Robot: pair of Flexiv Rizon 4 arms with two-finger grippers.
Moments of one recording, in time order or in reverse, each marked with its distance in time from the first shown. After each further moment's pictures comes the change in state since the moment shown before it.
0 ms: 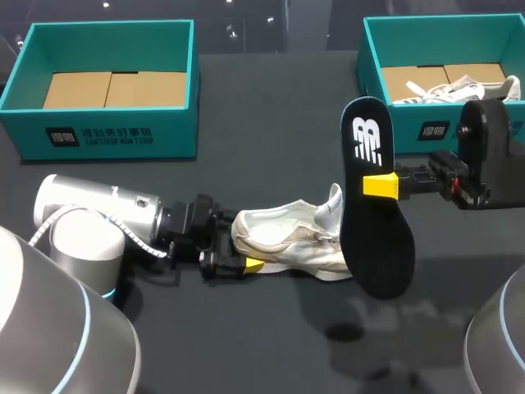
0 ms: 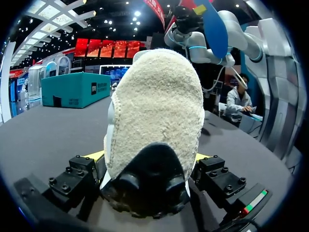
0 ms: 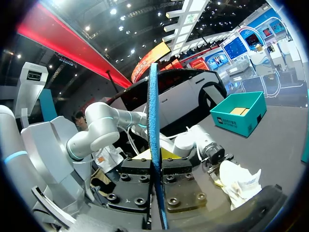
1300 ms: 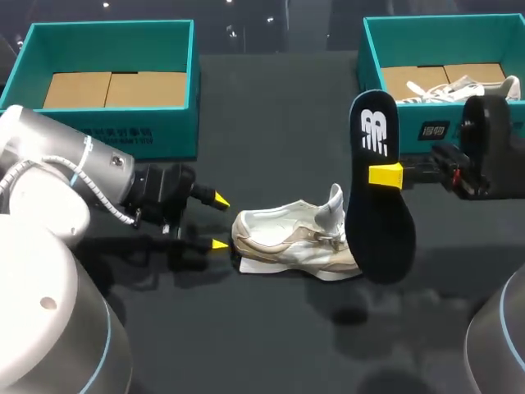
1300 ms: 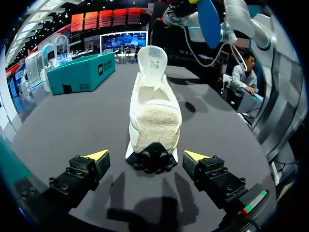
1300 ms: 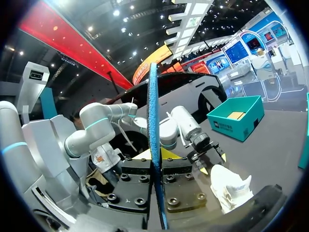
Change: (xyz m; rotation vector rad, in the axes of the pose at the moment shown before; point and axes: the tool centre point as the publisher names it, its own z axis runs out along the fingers) left arm -0.009 -0.022 -0.083 -0.366 -0.061 0.058; right arm -0.031 0.003 -0.011 -0.029 0.009 -0.029
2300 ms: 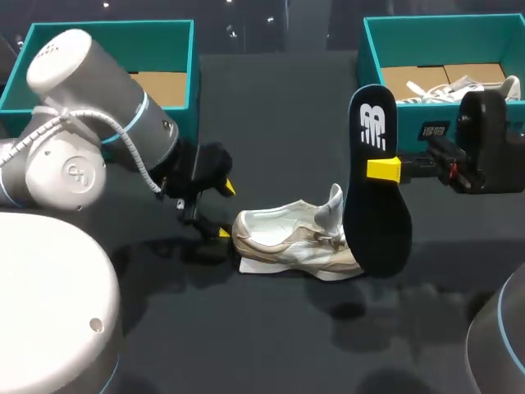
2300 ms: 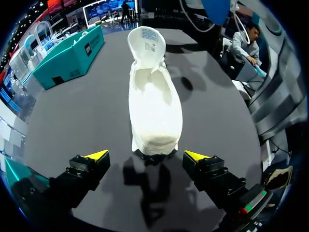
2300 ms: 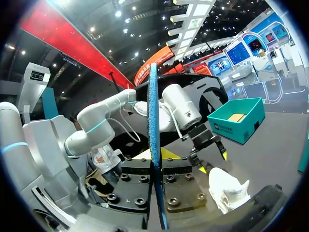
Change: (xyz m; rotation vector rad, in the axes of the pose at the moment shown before) left arm -0.005 -0.028 -0.016 -0.395 0.022 0.076; right arm -0.007 0.004 0.001 -0.008 0.010 -0.009
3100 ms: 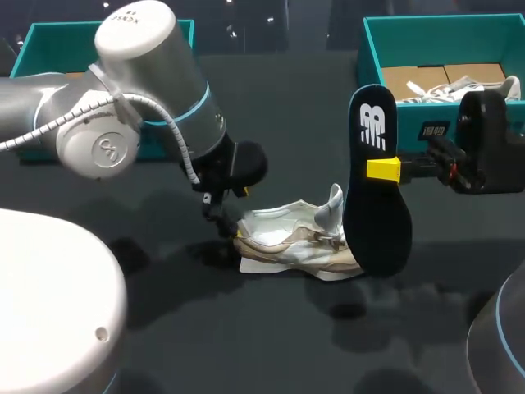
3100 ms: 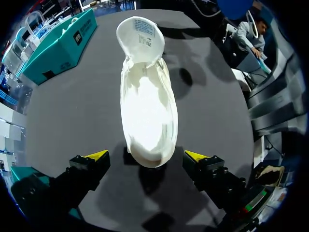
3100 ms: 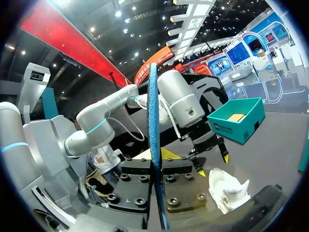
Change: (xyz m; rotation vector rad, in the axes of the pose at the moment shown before) left arm 0.008 -0.026 -0.001 -0.212 0.024 -0.002; right arm 0.000 0.000 0.000 0.001 0.000 0.000
